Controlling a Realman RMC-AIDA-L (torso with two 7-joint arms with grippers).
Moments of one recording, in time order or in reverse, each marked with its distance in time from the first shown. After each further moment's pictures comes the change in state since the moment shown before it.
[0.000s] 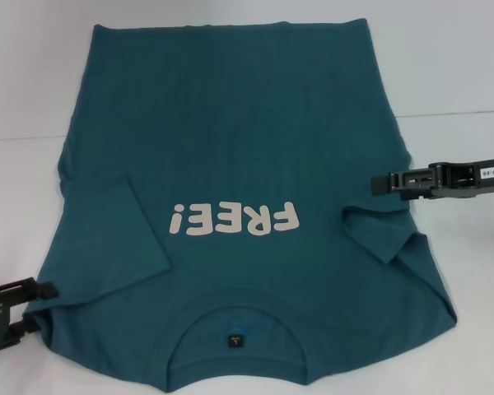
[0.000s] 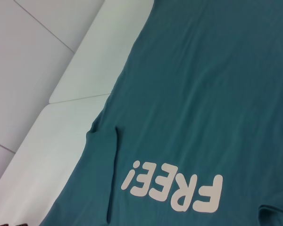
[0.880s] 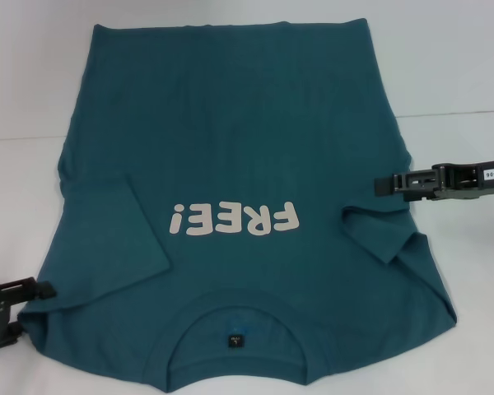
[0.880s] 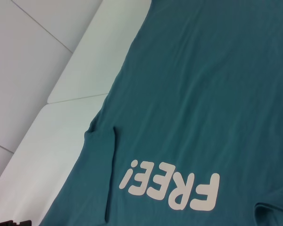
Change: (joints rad) left arm -0.023 0.008 0.002 -0.007 0.045 -0.038 -0.019; right arm -0.005 -0.003 0.002 -0.001 0.000 -0.003 0.000
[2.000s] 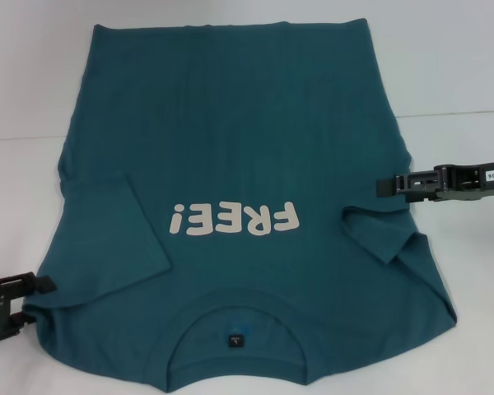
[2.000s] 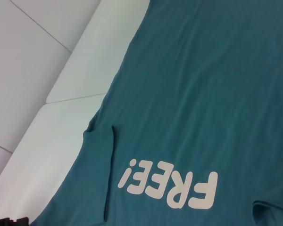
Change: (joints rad) left arm 0.003 0.002 0.006 -0.002 -0.038 0.013 0.018; right arm -0.004 -0.002 0.000 -0.001 0.000 -0.001 0.001
